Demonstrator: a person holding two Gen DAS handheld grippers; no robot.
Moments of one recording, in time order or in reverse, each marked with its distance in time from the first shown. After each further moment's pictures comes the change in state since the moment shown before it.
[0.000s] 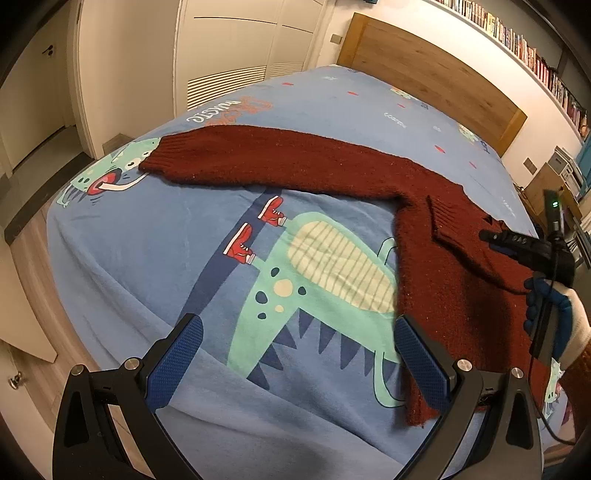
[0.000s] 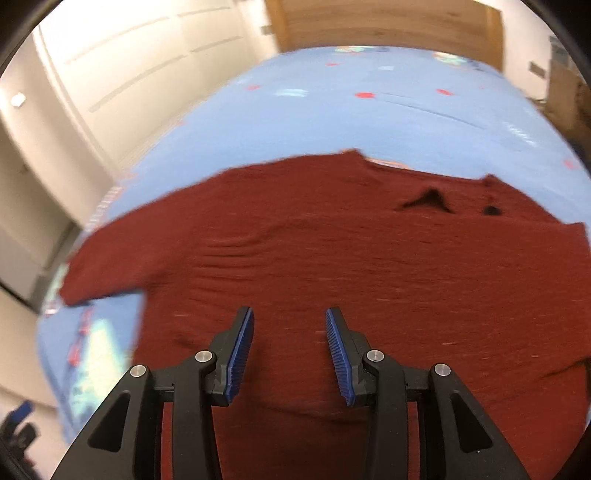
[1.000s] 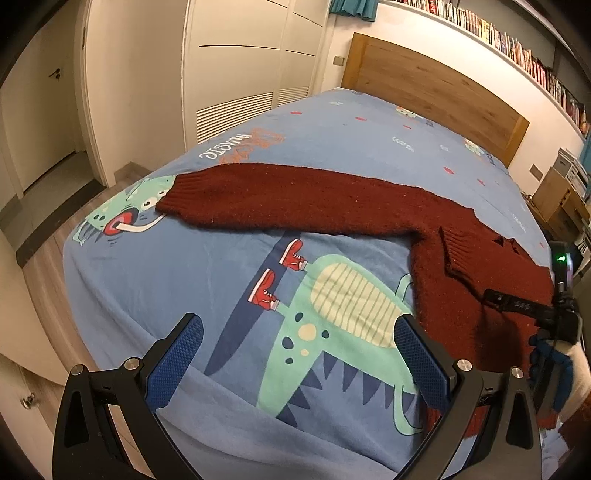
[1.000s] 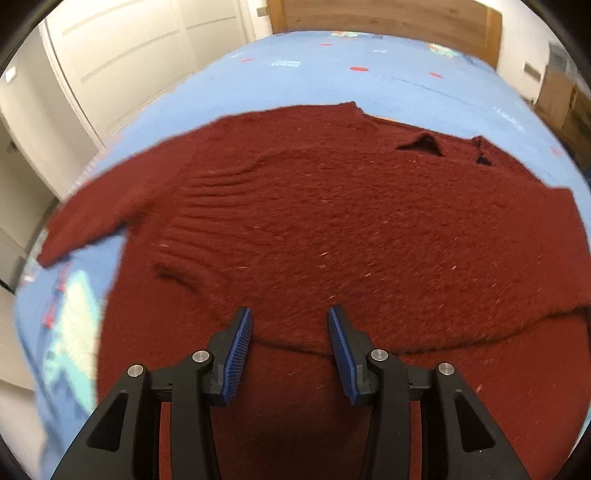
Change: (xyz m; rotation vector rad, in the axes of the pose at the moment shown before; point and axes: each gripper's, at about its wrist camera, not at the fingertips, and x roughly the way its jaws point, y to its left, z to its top) left arm -0.008 0.011 0.025 0.035 -0.093 0.055; right arm -0.008 0.023 -0.052 -0.006 0.046 -0.020
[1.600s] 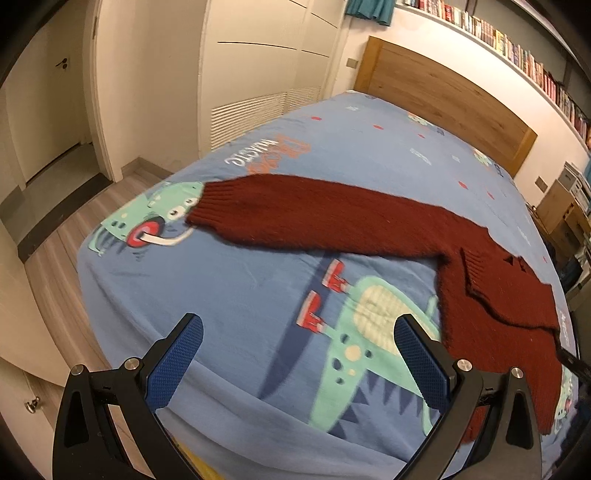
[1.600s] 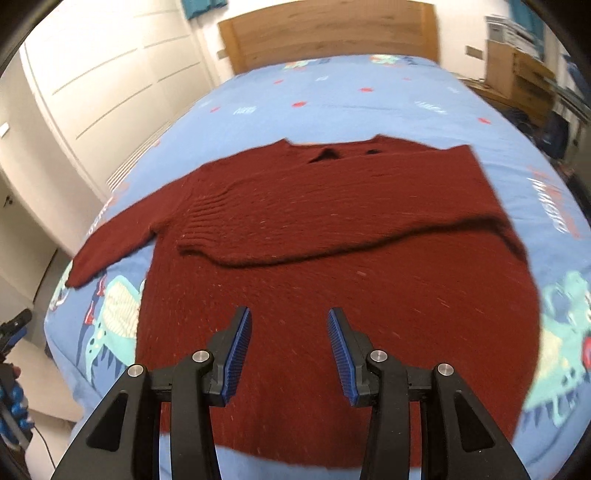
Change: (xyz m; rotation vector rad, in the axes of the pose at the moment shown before) left arm -0.006 0.060 0.028 -0.048 0.001 0.002; right arm -0.139 -0.043 -0.074 0.159 -0.125 -0.054
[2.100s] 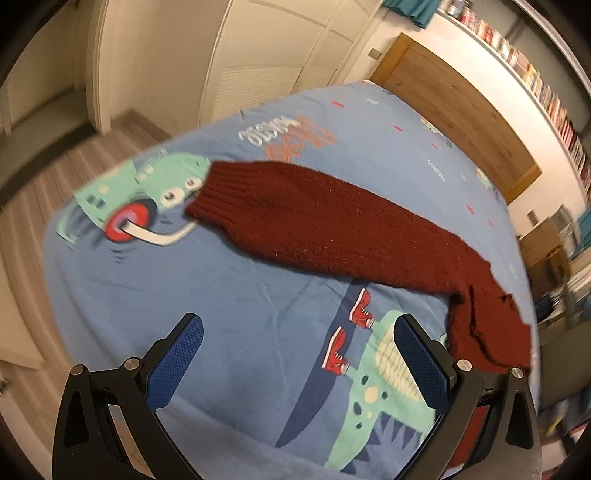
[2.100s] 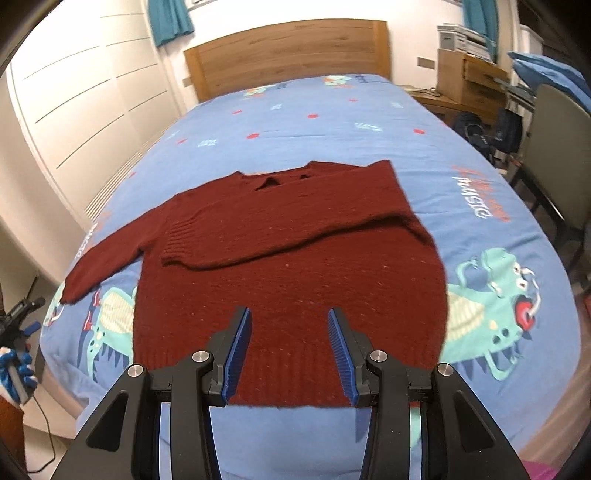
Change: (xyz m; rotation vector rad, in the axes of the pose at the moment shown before) left arm 0.063 0.069 0.038 -0.181 0.126 -0.156; right arm -0.103 -0.022 -0.024 0.074 -0.073 -0.127
